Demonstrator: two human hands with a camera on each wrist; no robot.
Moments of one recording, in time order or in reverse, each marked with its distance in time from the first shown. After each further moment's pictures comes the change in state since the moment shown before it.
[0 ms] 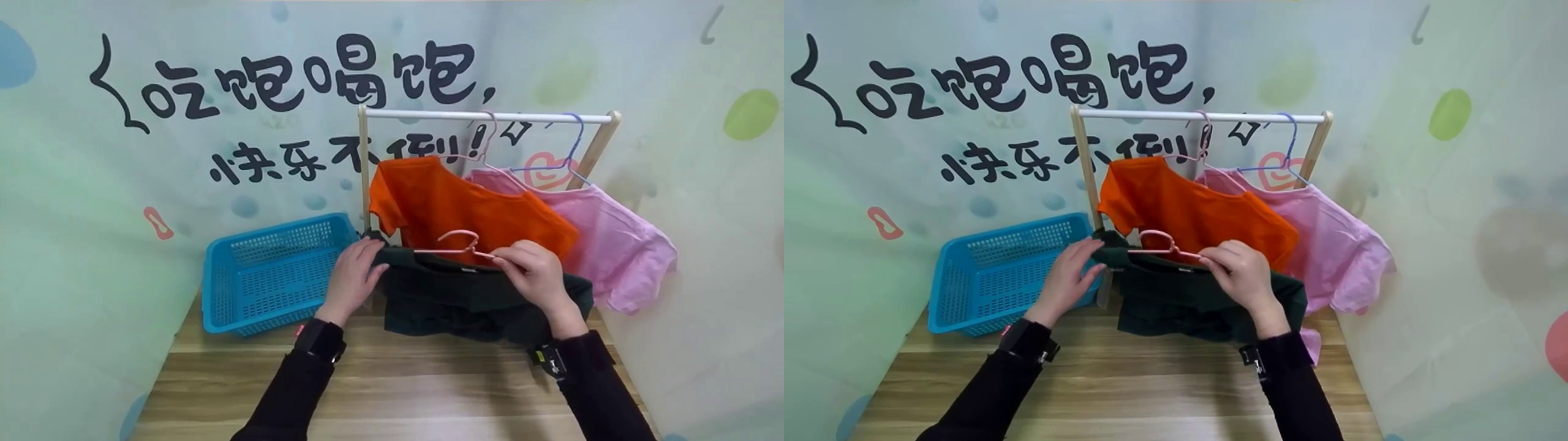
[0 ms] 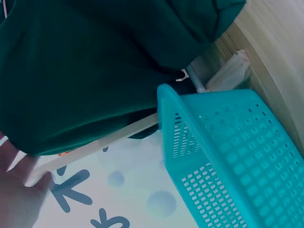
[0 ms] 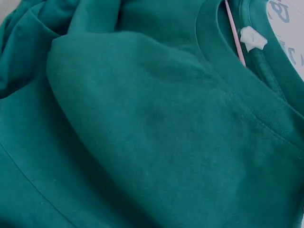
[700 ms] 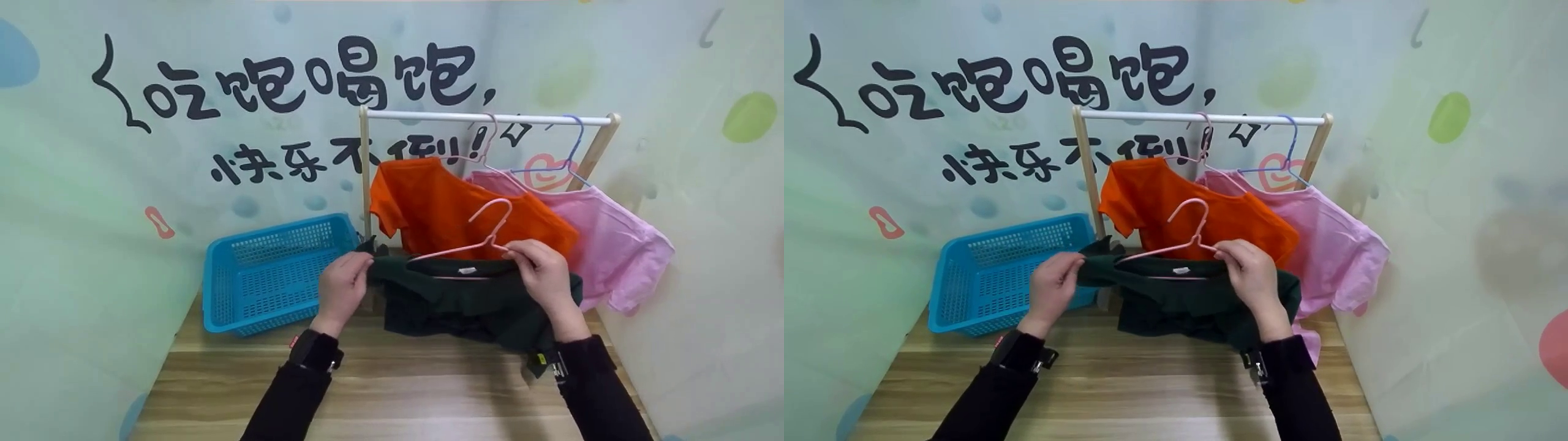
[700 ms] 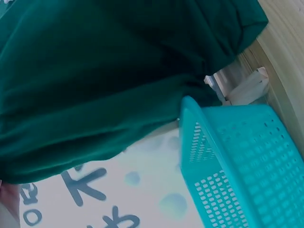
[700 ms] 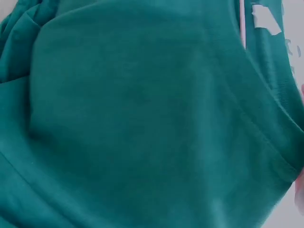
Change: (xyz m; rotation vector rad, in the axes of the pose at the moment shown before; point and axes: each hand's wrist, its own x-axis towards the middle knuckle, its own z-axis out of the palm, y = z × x) left_hand -0.012 0.008 -0.013 -0.073 0.413 0.191; right_hand -0.005 -0.002 -0.009 -0.008 0.018 0.254
